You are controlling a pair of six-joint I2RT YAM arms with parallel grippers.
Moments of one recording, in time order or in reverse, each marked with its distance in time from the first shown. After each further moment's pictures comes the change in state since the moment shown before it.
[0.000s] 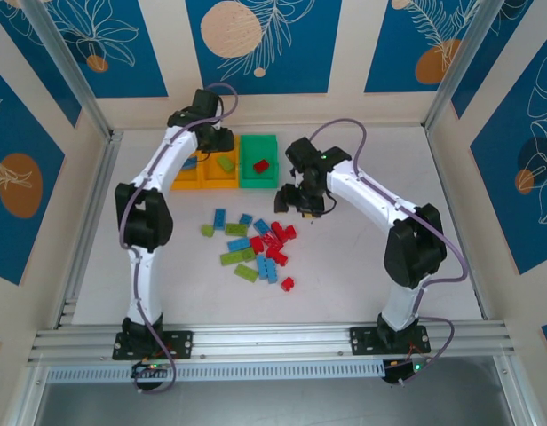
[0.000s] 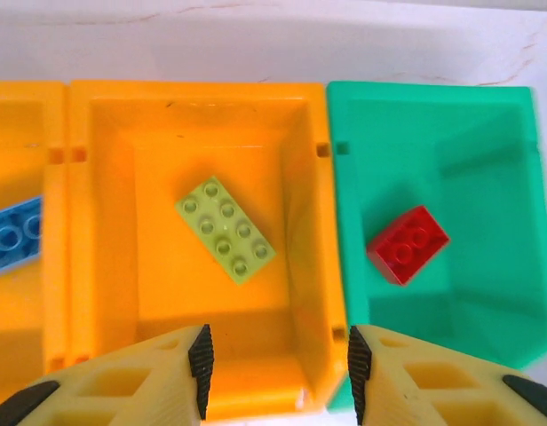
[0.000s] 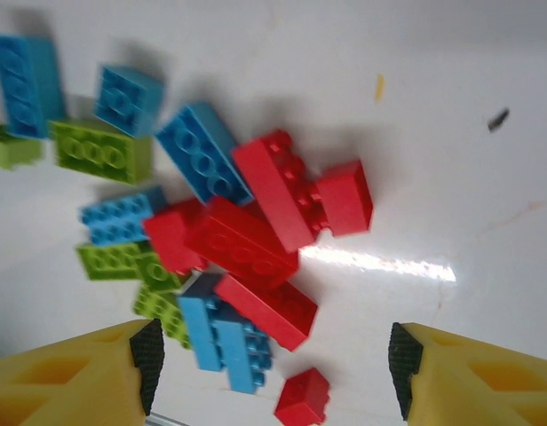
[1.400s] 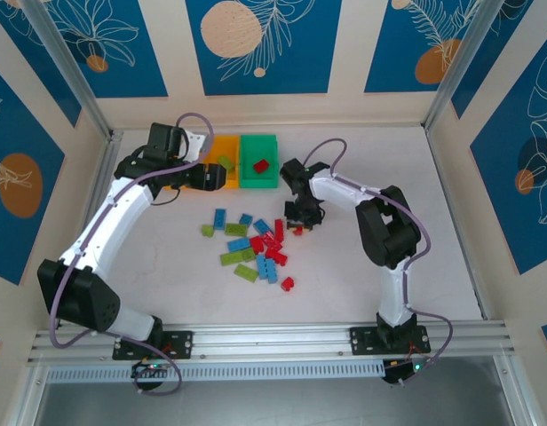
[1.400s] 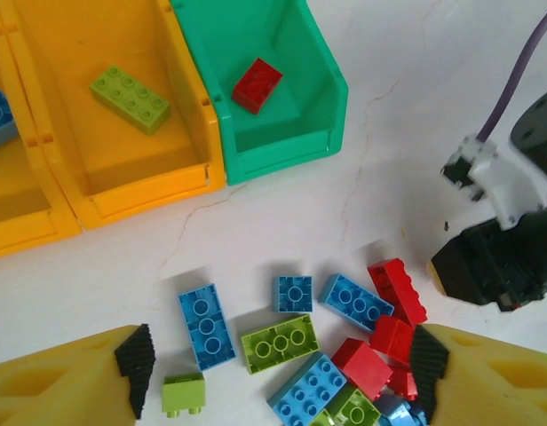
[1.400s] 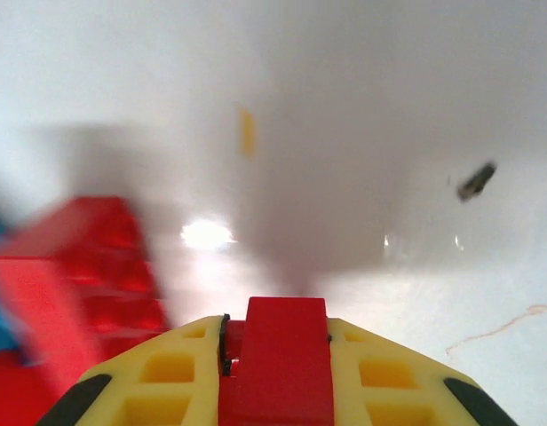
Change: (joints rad) left arm 0.000 -0.730 -0.726 0.121 0.237 0.194; right arm -0.017 0.207 -0.034 0.109 0.097 0.015
